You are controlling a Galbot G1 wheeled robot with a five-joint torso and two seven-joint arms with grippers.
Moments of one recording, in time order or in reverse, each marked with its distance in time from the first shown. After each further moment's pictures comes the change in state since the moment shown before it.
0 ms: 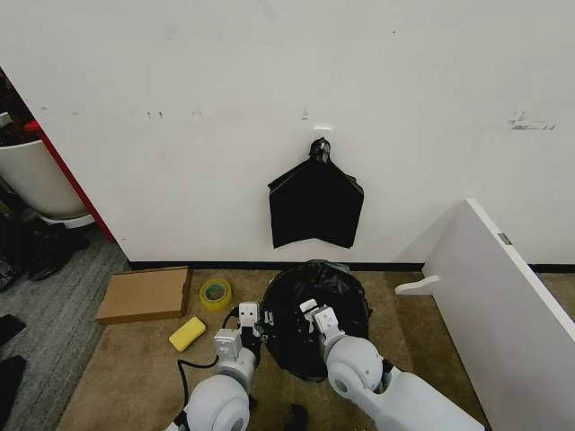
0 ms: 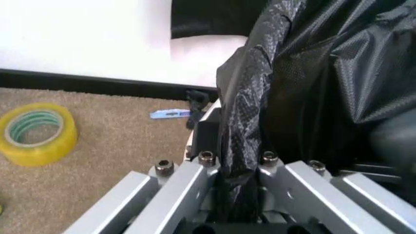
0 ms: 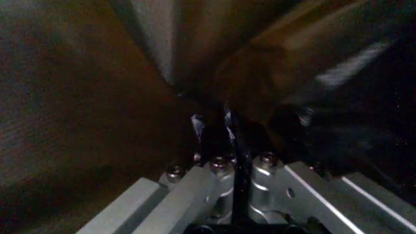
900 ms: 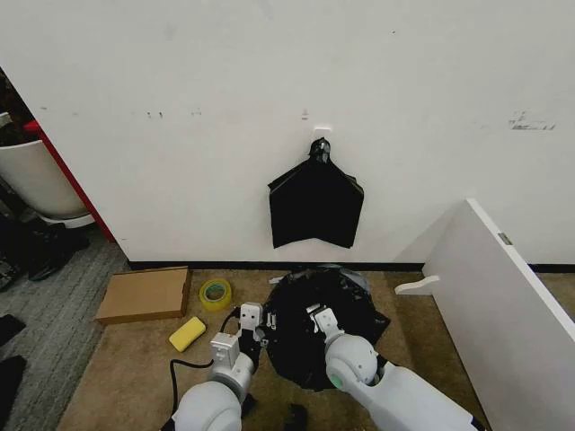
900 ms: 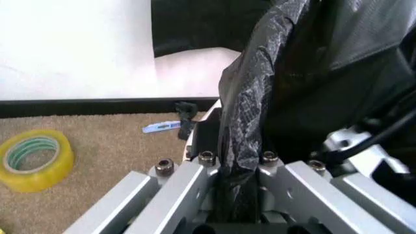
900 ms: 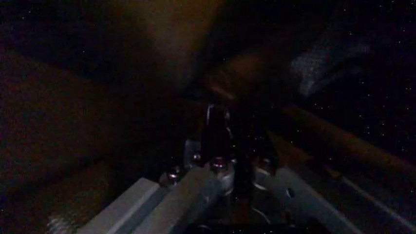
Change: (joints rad) left arm 0.039 0.049 -0.009 -0.065 0.068 0.001 0.063; right arm 0.032 -0.013 -0.004 -0.090 0.004 0.000 0.027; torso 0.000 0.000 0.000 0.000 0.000
